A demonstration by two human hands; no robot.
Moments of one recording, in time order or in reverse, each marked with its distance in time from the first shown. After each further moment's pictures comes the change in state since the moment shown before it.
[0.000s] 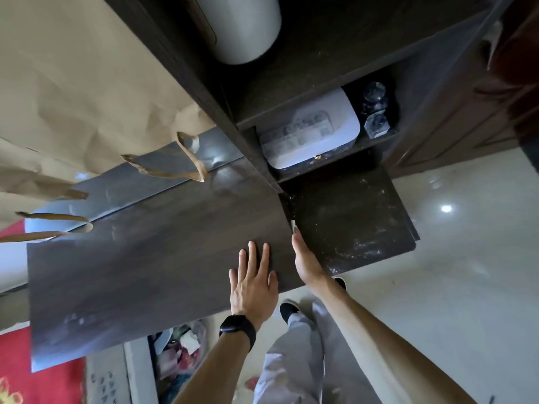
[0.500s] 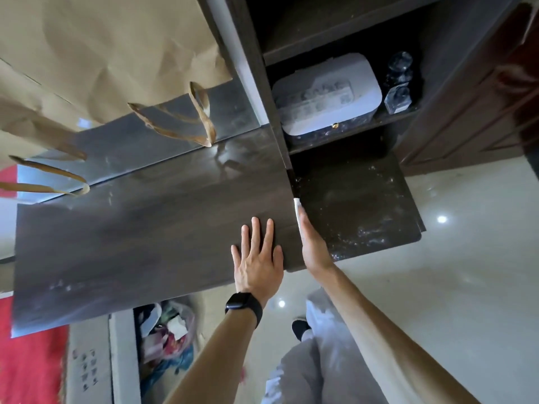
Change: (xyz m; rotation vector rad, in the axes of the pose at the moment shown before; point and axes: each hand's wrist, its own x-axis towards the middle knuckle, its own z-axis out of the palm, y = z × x) left_hand 0.000 0.001 0.025 -0.119 0.134 -0.024; right_hand -0.026 0.009 -0.002 -0.100 -0.010 -0.162
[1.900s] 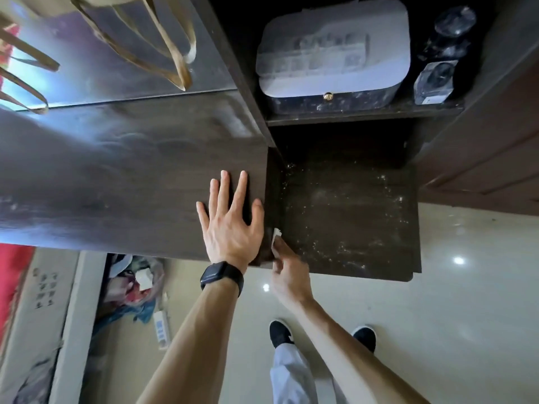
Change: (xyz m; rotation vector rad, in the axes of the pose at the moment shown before) left_hand 0.054 0.070 0.040 -0.174 0.504 -0.316; right_hand 0.045 0.092 -0.081 -0.758 -0.208 -0.367
